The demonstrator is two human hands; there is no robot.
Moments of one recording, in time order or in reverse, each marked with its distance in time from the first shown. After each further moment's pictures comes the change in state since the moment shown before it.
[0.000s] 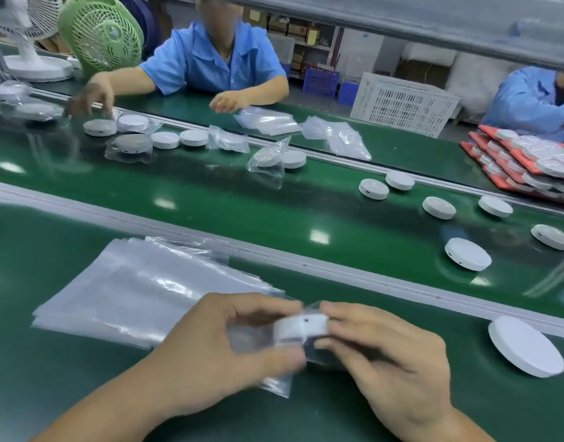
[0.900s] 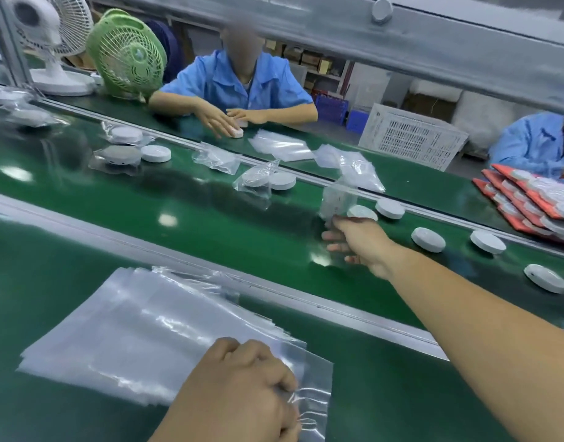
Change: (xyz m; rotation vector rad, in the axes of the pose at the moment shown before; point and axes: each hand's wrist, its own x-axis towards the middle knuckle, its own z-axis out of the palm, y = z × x) left_hand 0.019 -0.018 -0.001 0.958 -0.085 0.406; right_hand 0.171 0.172 0.051 0.038 -0.340 1.149
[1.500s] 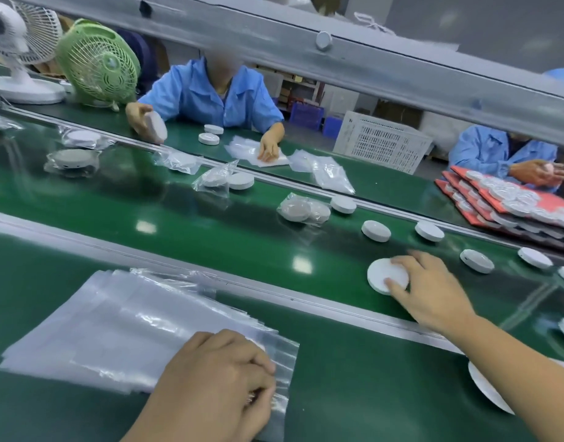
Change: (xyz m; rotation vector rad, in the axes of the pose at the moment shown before) left_hand -0.006 0.012 0.011 -0.168 0.182 -0.103; right_hand -0.076 0.118 -0.130 -1.136 0.416 -0.279
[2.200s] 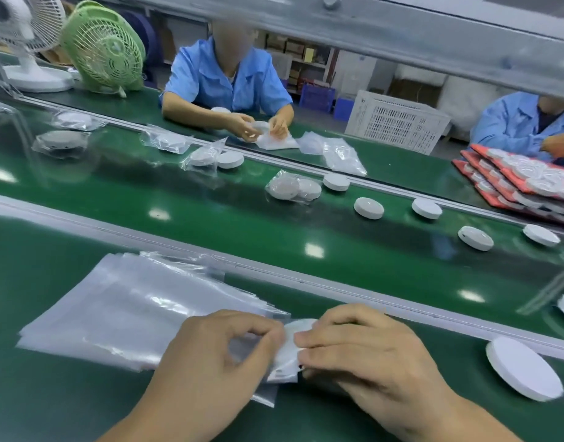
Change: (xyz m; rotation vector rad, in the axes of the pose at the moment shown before) left_hand -0.001 0.014 -0.020 -0.448 0.154 -0.399; right_hand -0.126 -0.146 -0.056 0.756 0.367 -0.891
